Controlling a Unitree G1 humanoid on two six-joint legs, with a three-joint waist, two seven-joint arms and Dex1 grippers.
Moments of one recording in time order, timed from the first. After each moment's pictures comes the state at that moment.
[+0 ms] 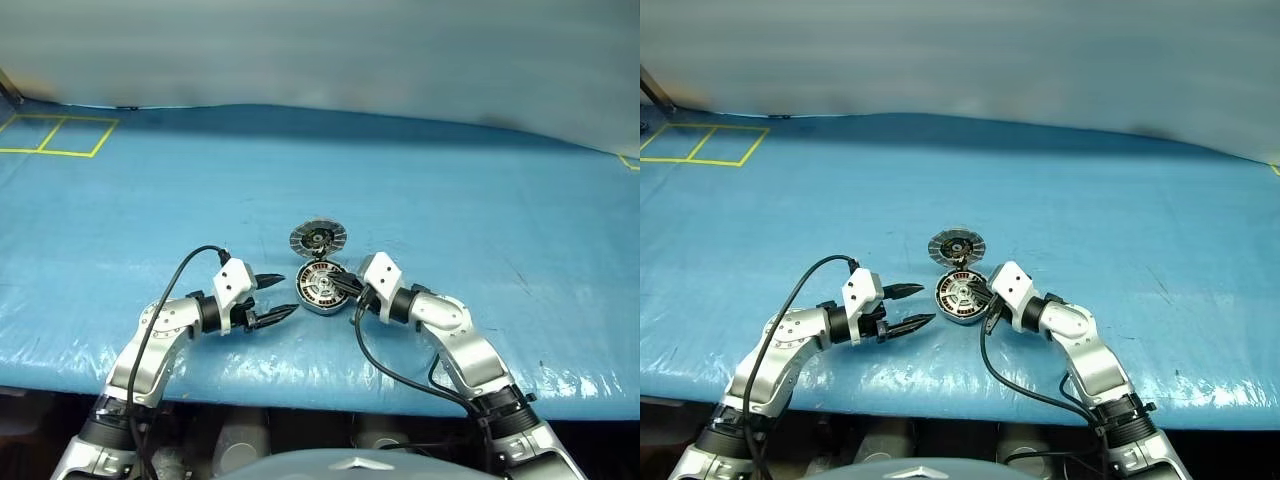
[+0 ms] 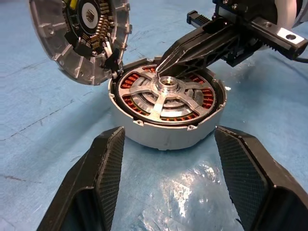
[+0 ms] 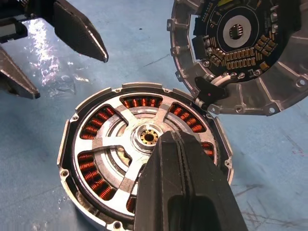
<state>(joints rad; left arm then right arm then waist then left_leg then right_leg) -0.05 0.48 -0.13 -0.13 -0.25 0.19 -0.91 -0.14 -0.40 0.29 -0.08 0.04 0.15 0.68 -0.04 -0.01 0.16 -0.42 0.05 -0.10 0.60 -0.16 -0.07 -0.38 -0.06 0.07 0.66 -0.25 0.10</state>
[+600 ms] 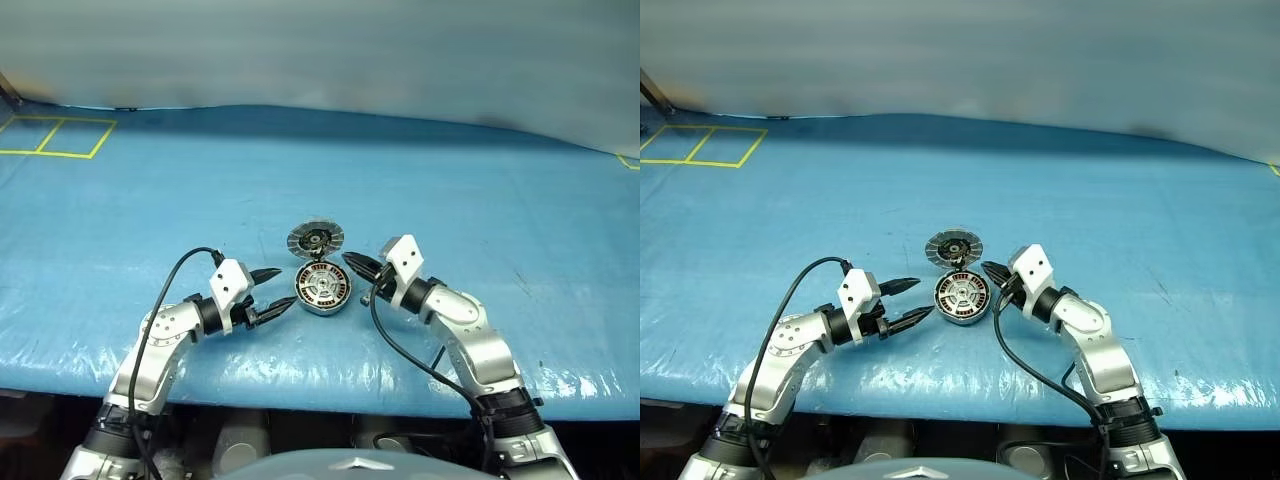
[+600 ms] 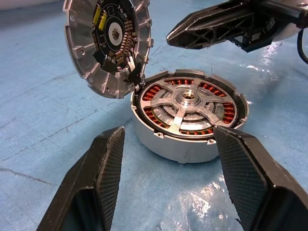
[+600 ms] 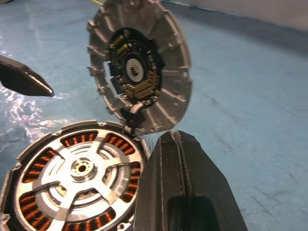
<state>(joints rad) -0.02 0.45 -0.12 -0.12 -0.25 0.10 -0.84 -0.15 -0.34 0.11 -0.10 0.19 0.23 0.61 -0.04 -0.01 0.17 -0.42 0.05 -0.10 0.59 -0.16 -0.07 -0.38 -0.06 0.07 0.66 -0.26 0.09</state>
